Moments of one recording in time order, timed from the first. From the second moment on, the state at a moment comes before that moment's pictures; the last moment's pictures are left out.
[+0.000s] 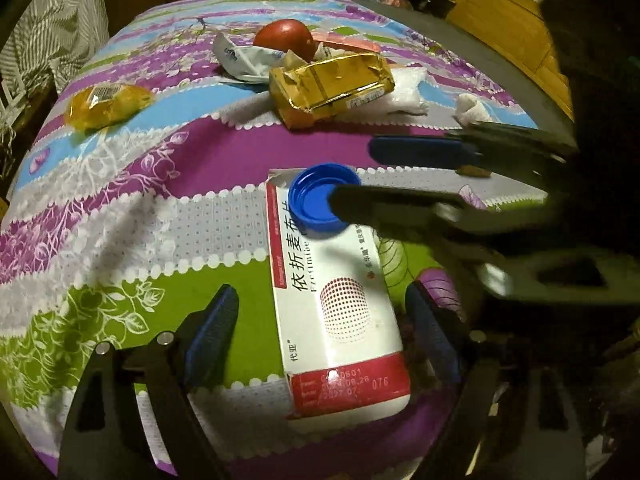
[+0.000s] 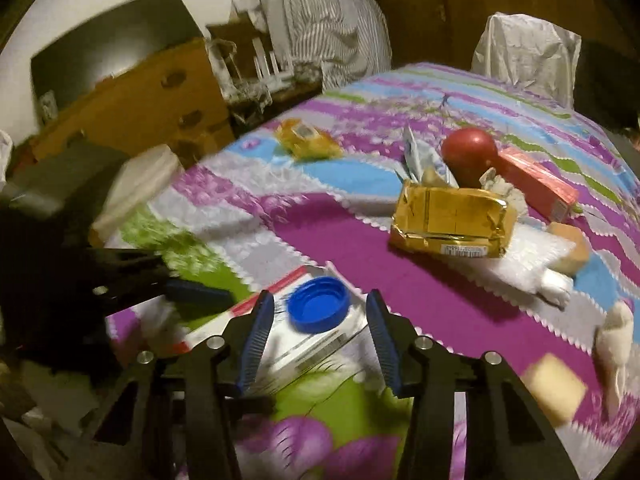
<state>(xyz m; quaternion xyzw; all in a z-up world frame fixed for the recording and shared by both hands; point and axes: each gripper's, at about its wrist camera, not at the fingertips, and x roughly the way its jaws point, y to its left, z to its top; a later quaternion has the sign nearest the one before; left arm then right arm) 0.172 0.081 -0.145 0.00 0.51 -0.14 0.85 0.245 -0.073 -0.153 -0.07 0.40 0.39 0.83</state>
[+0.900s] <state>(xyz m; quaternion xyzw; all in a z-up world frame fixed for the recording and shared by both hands) 0.161 0.099 -0.118 0.03 0.47 -0.11 0.88 0.265 -0.130 -0.178 0.01 0.41 0.33 0.85</state>
